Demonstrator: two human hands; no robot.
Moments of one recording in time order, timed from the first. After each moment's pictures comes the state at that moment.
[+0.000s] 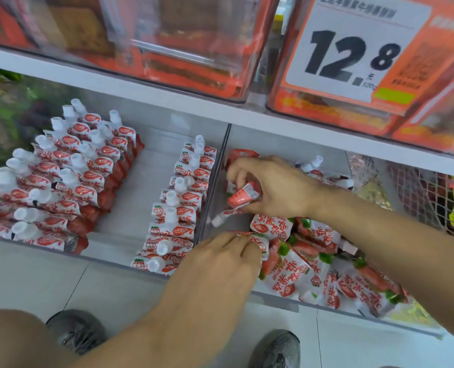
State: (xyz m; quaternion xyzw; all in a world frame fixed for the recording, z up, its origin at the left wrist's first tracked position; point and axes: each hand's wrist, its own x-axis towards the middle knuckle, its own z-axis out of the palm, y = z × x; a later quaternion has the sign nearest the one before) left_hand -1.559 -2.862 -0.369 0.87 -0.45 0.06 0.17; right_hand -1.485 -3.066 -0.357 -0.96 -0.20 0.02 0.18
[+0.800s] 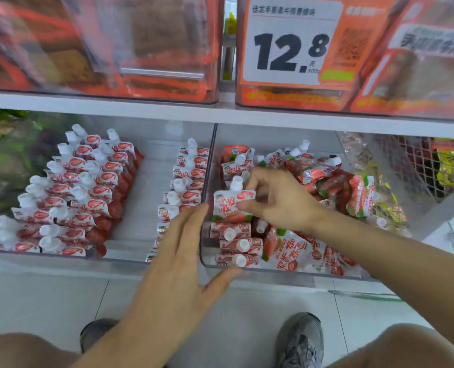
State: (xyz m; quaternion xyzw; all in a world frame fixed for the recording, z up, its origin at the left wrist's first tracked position) left_hand -1.562 -2.813 -0.376 0.88 -0.33 0.01 0.34; right_hand -1.541 -3.053 -0.377 -0.92 -0.01 -0.03 0.38
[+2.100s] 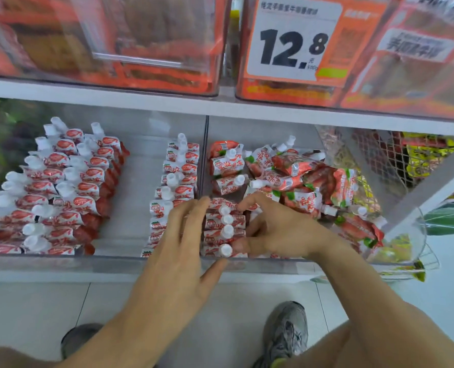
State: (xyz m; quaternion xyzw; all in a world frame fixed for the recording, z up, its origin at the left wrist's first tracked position) left_hand -1.558 -2.811 -0.378 0.87 -0.36 0.02 0.34; right_hand -1.596 -3.022 -0.361 -0.84 0.15 0.19 0.49
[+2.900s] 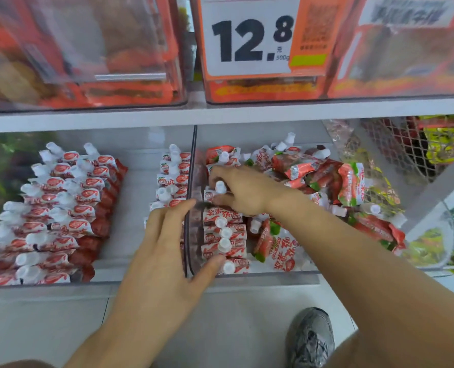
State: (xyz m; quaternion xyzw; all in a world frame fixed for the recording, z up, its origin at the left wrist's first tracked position) left_hand -1.545 -2.821 -0.356 0.89 -0.32 0.01 0.32; right_hand -1.501 -3.043 -0.384 -0.97 -0.02 0.05 0.24
